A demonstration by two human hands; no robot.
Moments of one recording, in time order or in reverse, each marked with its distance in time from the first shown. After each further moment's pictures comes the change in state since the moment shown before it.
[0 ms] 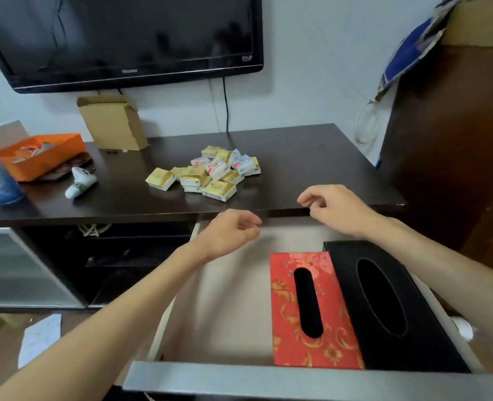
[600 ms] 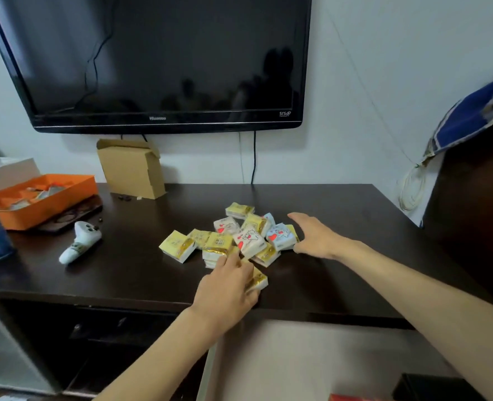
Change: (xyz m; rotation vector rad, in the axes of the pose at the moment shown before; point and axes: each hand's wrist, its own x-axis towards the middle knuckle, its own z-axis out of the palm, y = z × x) left_hand 0.090 -0.084 -0.061 0.634 0.233 0.037; right_hand 0.239 -0.032 0.056 -0.081 -0.180 0.081
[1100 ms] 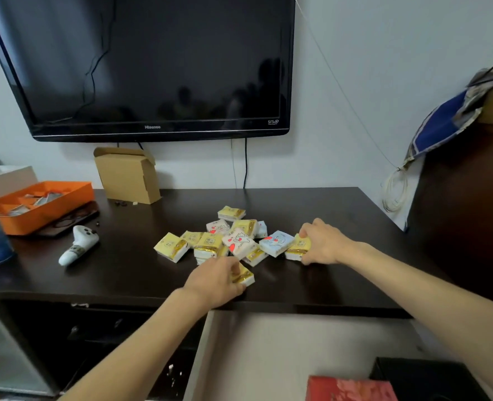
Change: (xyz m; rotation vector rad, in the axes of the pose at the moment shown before) left_hand 0.013 0.000 -0.019 -0.142 -0.172 -0.117; right_hand -0.046 0.015 -0.025 -0.335 0.010 0.062
